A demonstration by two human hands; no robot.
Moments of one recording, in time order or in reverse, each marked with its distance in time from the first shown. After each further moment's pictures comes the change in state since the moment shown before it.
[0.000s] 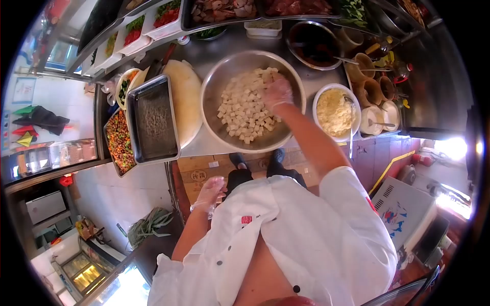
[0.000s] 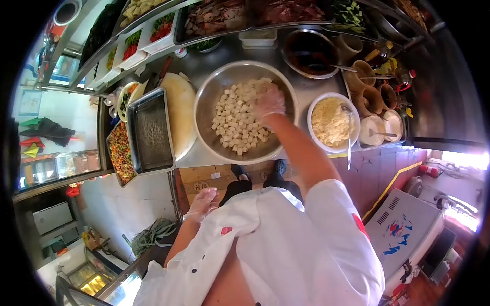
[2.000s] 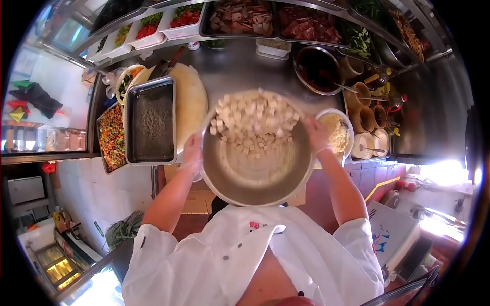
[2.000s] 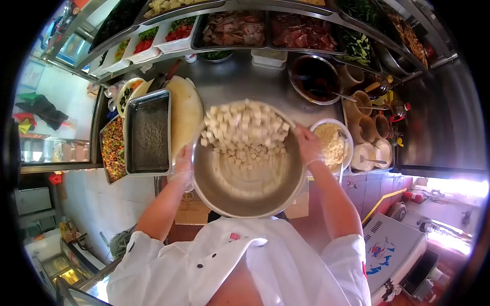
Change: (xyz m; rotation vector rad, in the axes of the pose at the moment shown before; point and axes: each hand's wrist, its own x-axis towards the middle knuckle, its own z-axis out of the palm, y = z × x) left_hand 0.083 0.151 0.018 -0.055 0.156 0.443; right_hand -0.088 0.095 -0.075 0.674 0.154 0.193
